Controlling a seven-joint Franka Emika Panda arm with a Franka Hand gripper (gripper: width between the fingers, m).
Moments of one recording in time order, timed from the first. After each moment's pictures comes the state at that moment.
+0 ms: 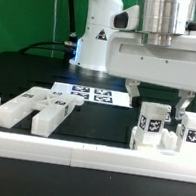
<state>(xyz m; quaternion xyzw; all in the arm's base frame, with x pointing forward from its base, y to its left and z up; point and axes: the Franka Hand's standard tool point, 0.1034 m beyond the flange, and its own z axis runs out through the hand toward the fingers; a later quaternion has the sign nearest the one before) 0.618 0.061 0.083 -0.95 0.31 -0.04 0.06</state>
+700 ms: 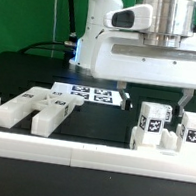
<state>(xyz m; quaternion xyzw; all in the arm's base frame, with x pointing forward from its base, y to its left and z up) 0.618 0.059 0.082 -1.00 0.05 -0.05 0.03</state>
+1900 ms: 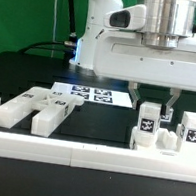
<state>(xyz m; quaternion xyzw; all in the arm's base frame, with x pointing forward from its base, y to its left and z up) 0.617 0.059 0.081 -0.96 0.26 -0.05 0.04</state>
